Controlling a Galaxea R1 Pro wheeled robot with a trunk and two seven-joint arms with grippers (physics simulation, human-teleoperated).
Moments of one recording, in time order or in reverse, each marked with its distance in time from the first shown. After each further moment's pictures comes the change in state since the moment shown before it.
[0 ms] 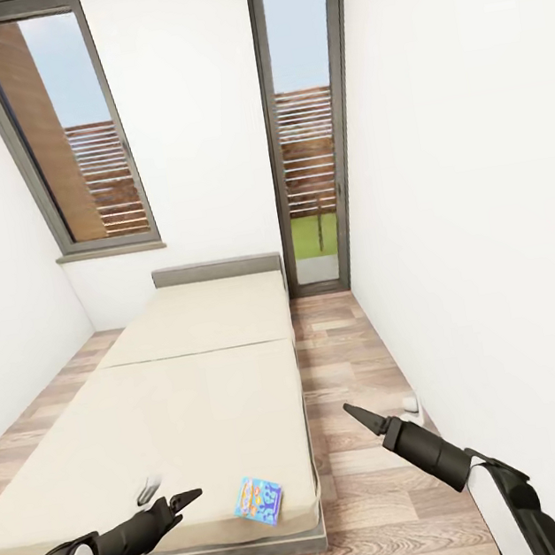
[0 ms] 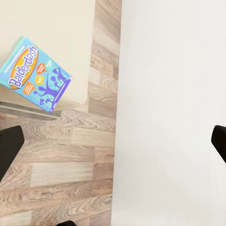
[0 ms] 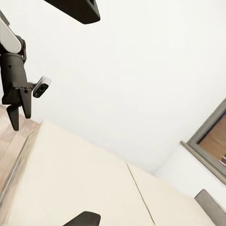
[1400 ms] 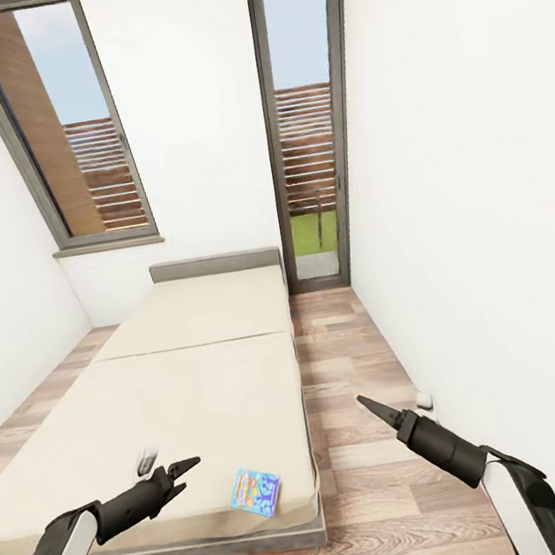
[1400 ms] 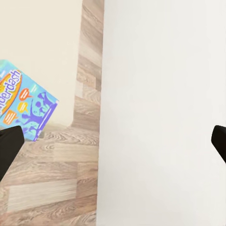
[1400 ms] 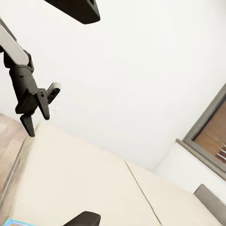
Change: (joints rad) left arm -0.140 0.004 0.005 0.132 0.013 0.015 -0.081; right arm -0.002 -0.020 -0.050 -0.017 -0.061 0.072 -0.001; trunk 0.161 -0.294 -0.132
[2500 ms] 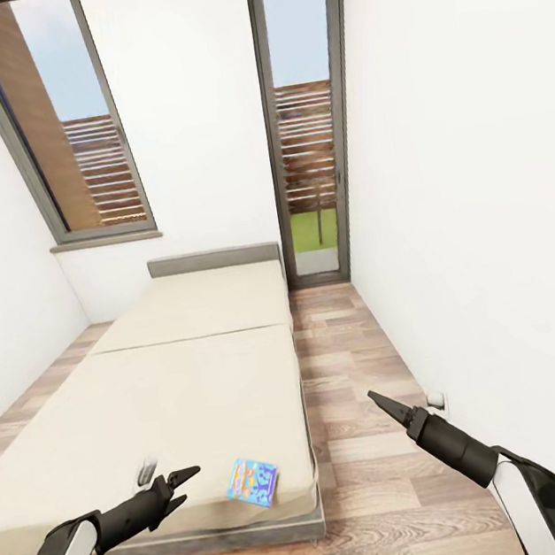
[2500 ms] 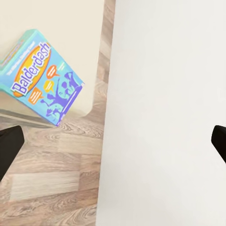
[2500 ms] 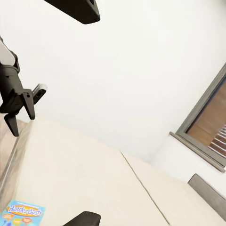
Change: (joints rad) left arm -0.001 0.001 0.002 0.063 0.005 0.013 -0.008; right arm 0.000 -0.001 -0.056 -0.005 -0.004 0.018 0.003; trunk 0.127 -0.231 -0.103
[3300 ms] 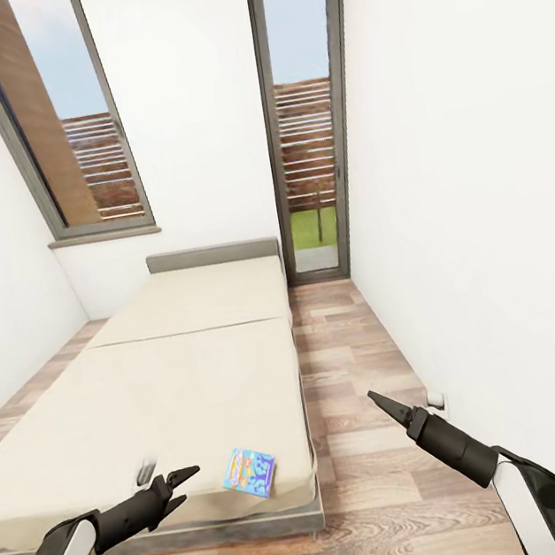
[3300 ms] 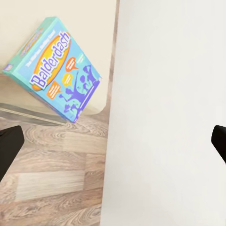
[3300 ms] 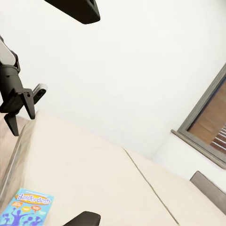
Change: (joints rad) left arm -0.003 0.003 0.000 0.001 0.001 0.011 -0.002; right arm 0.000 0.001 0.000 0.000 0.000 -0.001 0.000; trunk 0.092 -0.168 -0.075
